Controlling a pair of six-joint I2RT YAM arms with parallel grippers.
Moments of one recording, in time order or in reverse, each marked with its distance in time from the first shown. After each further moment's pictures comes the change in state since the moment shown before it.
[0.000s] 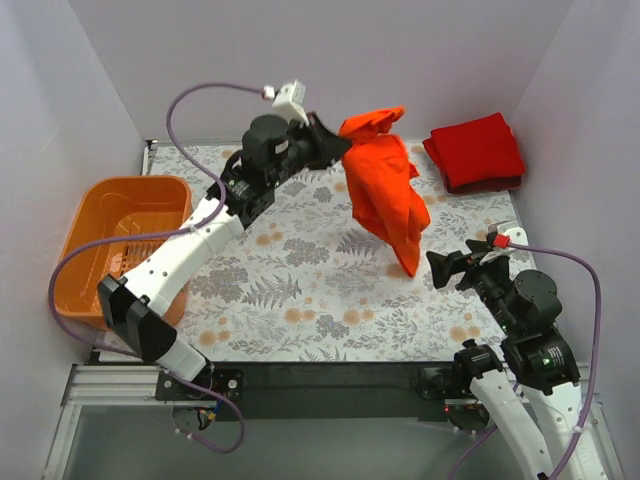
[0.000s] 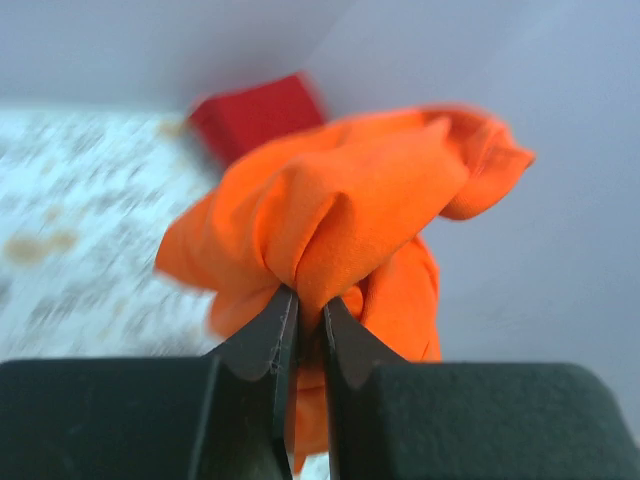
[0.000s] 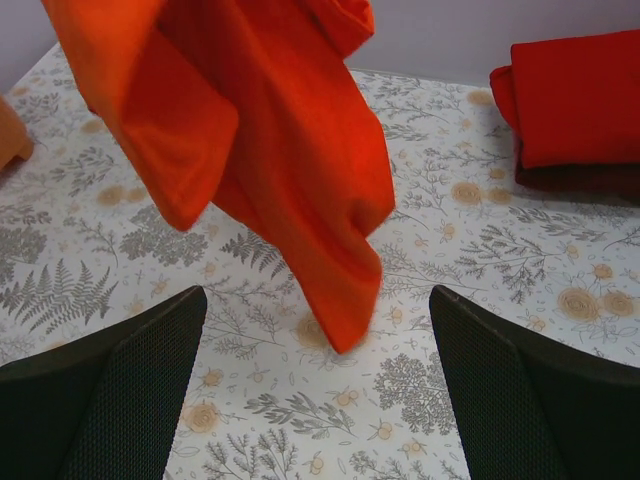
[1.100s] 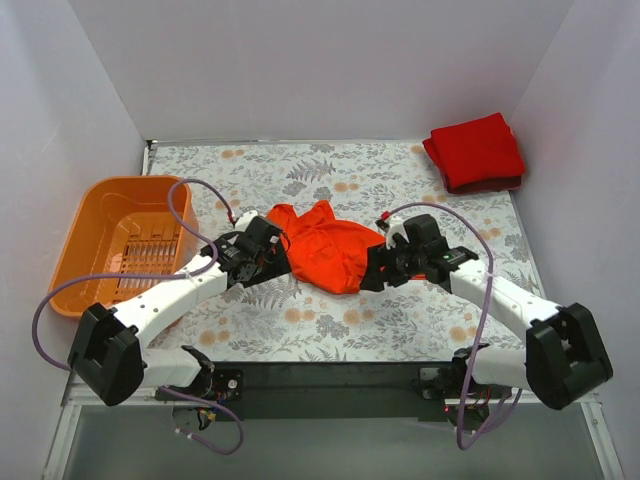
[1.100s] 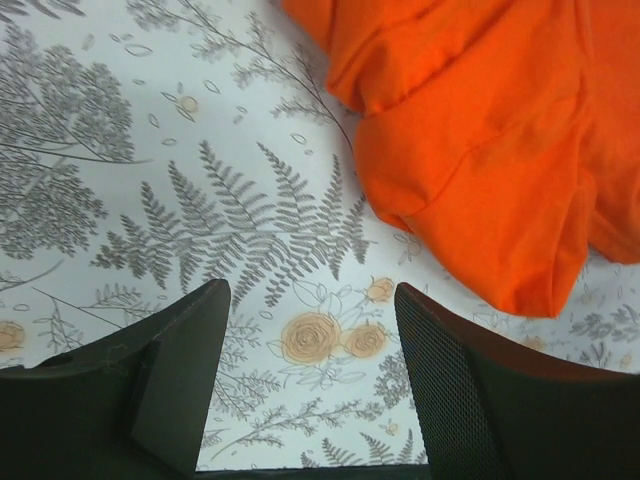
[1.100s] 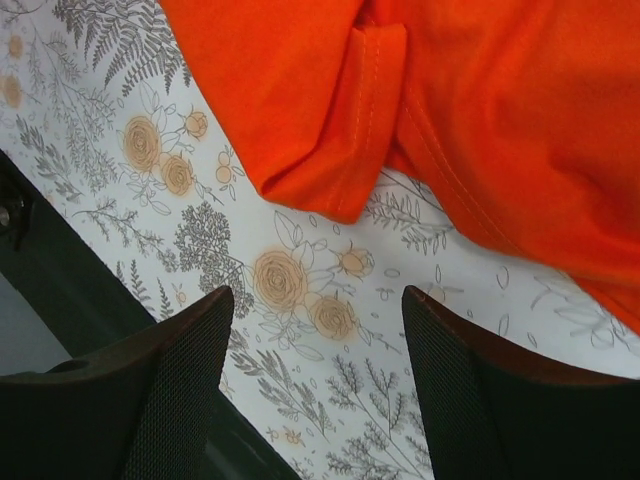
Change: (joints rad) left arm 0.000 -0.348 -0.924 -0.429 -0.374 -0.275; right arm 0.161 0.878 -0.026 0.146 -0.395 0.131
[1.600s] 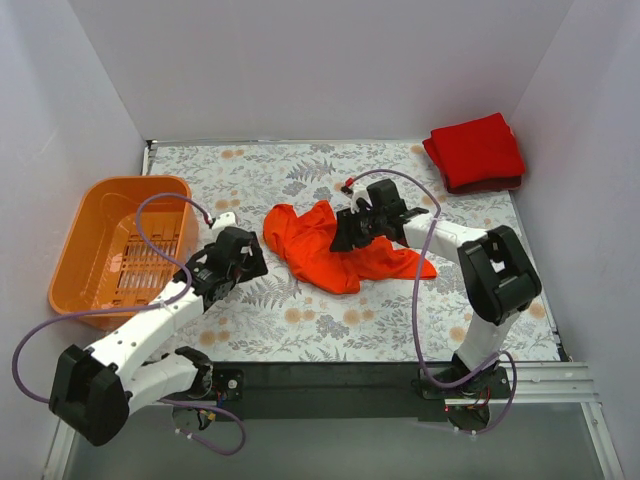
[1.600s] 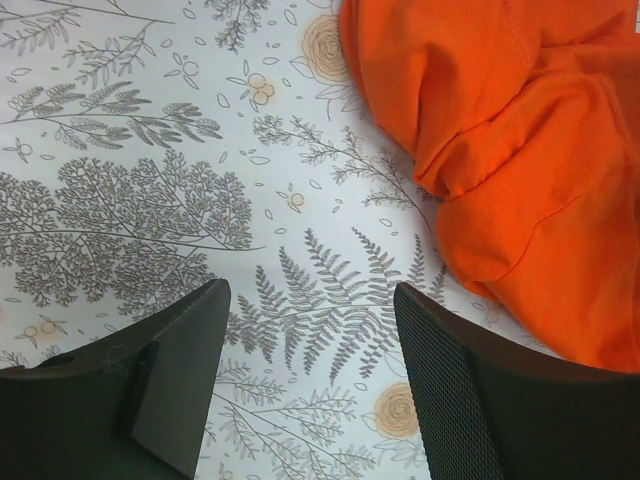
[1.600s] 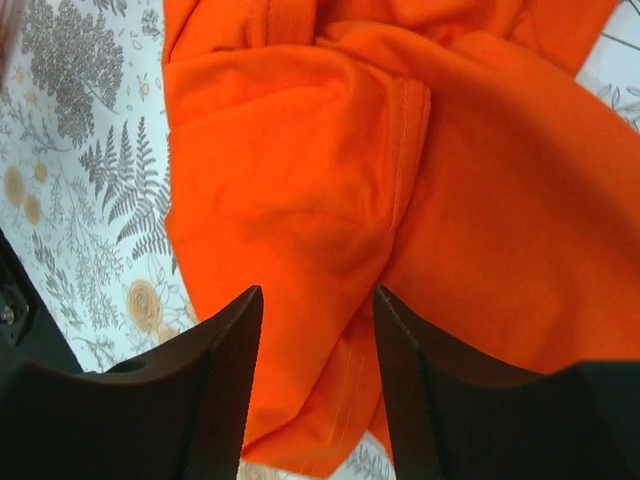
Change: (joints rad) left arm 0.135 -0.196 -0.181 0.183 -0.090 0.241; right arm 0.043 0.548 0.389 0.230 -0.076 -0.021
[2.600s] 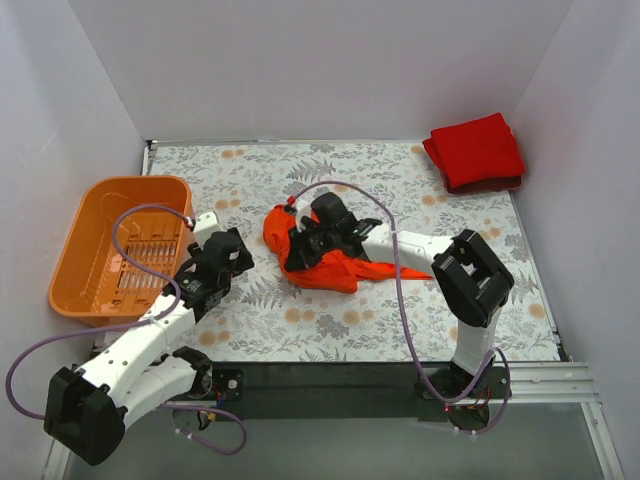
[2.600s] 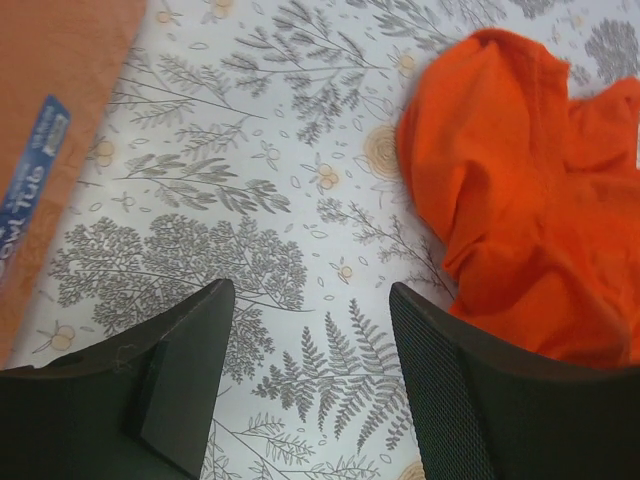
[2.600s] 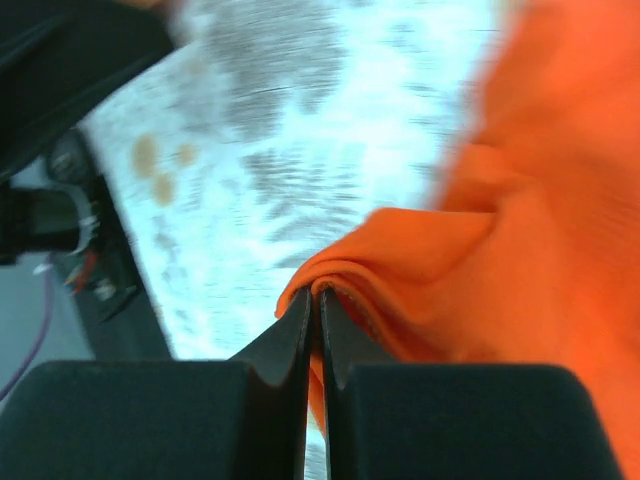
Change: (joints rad) left arm 0.028 -0.135 -0.102 0.118 -0.172 0.035; right arm 0.272 0.124 0.167 0.049 -0.013 0.088
